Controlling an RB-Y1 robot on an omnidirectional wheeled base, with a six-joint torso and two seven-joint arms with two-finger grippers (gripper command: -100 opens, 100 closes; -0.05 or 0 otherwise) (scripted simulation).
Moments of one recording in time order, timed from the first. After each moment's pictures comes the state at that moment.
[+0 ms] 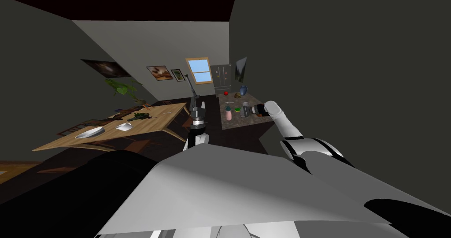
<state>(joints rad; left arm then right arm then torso) 0.46 -0.02 -0.07 -2.30 0.03 -0.47 0.05 -0.65 -0.50 0.16 -1.35 1.80 -1.27 0.37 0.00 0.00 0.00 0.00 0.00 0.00</state>
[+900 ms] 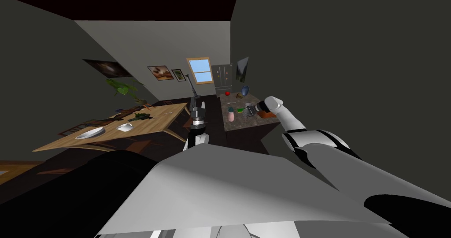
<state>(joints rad) 0.46 -0.02 -0.07 -2.30 0.03 -0.47 0.05 -0.79 -0.56 0.19 -1.19 2.06 -1.38 0.42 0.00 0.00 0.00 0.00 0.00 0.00</state>
